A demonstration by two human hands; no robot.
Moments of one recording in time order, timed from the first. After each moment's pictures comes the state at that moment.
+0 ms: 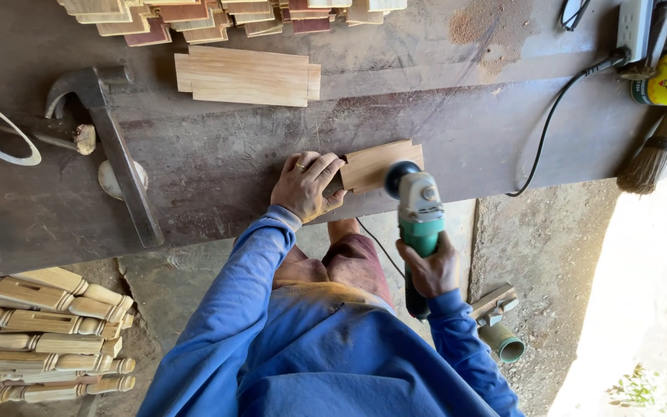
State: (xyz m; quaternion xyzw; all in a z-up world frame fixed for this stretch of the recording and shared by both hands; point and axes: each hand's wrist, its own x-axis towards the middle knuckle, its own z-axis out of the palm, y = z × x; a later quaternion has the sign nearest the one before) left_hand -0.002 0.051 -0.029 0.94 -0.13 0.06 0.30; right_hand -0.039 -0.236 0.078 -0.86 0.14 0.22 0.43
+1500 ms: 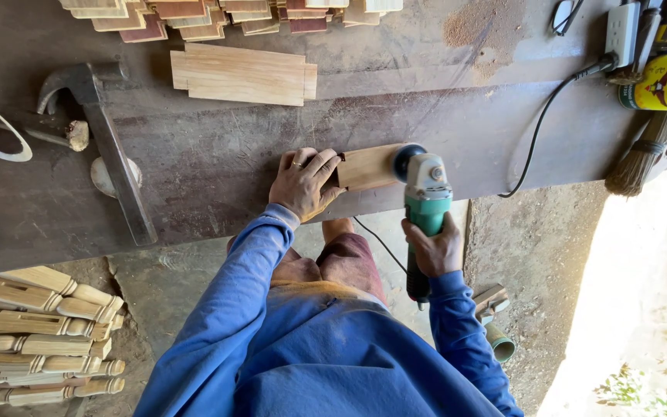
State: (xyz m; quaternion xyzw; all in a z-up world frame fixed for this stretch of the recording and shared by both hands) left_hand 0.001 0.047 -0.028 0.96 -0.12 -0.01 0.26; right_hand -0.002 -0.236 0.077 -0.87 0.15 0.23 0.40
